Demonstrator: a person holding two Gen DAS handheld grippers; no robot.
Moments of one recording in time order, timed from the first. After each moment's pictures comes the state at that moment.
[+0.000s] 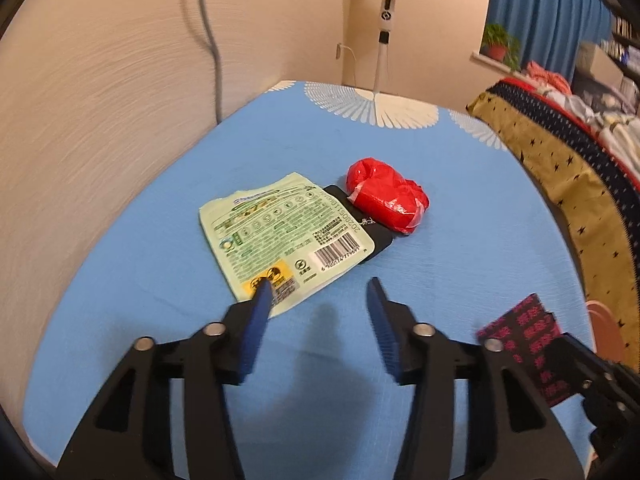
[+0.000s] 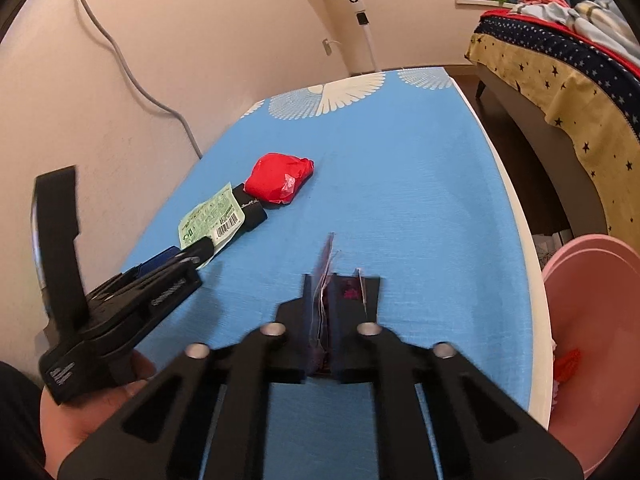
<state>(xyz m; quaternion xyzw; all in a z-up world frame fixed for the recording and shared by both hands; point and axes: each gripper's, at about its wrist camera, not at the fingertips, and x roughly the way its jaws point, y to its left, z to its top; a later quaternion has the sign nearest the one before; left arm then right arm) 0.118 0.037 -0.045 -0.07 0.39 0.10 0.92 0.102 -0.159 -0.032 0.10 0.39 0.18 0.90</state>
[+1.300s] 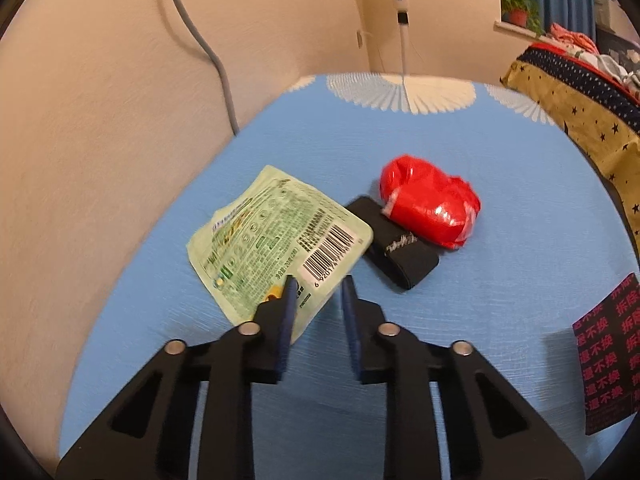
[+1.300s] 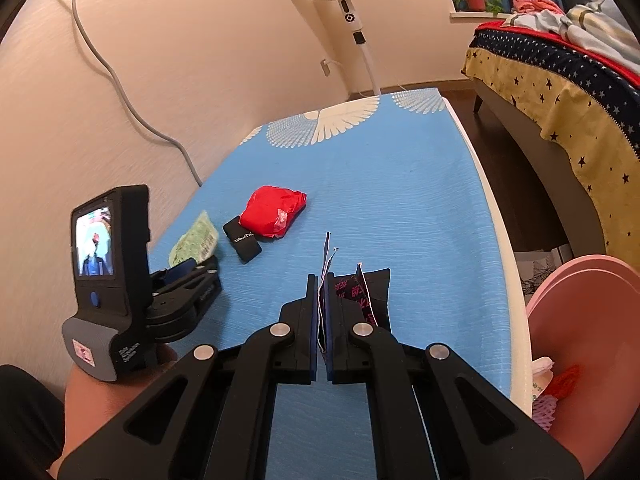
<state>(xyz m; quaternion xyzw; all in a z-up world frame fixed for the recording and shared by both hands) 0.149 0.034 -0.046 0.02 0.40 0.17 0.90 0.108 -0.172 -0.020 0.11 0.36 0.18 0.91</state>
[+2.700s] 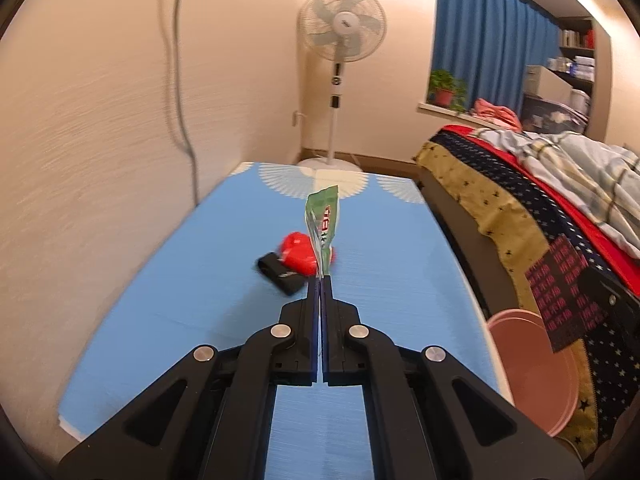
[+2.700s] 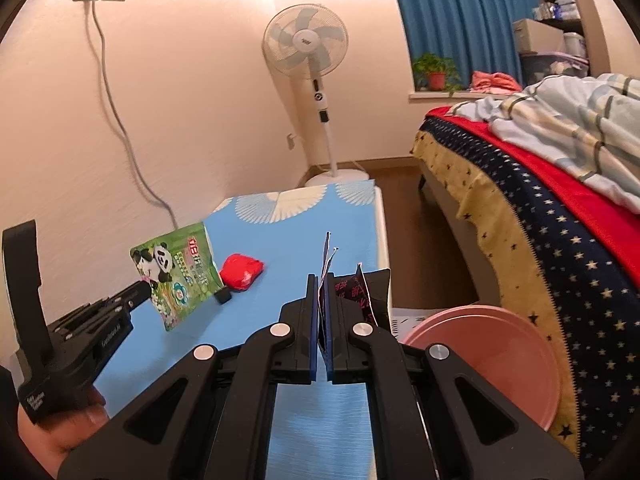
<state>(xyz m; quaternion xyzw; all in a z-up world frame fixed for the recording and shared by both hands) 0.030 -0.017 0.048 -0.05 0.28 0.03 0.96 0.012 -0.240 0.070 0.08 0.25 0.09 0.96</state>
